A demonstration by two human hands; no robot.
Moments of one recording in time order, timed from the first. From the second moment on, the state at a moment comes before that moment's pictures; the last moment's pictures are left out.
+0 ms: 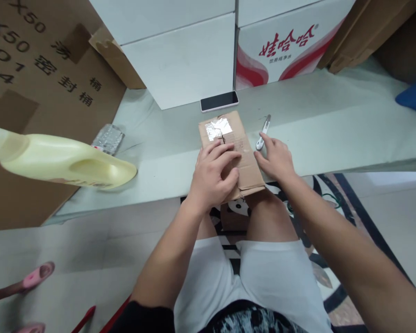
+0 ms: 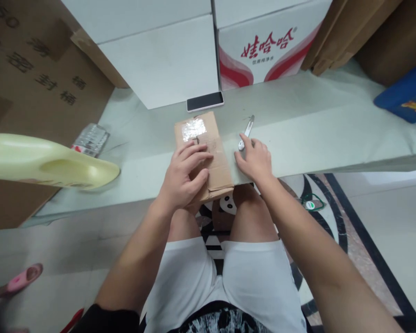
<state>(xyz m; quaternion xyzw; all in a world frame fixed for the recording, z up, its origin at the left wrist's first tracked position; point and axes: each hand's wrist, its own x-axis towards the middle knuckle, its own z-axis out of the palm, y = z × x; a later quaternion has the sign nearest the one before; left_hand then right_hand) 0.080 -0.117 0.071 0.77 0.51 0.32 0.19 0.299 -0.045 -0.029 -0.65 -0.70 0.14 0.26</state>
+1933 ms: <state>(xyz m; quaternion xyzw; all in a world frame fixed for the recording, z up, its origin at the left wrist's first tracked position) 0.086 -0.122 0.066 0.71 0.49 0.45 0.23 0.230 -0.095 0.090 -0.47 -0.74 0.22 0.44</state>
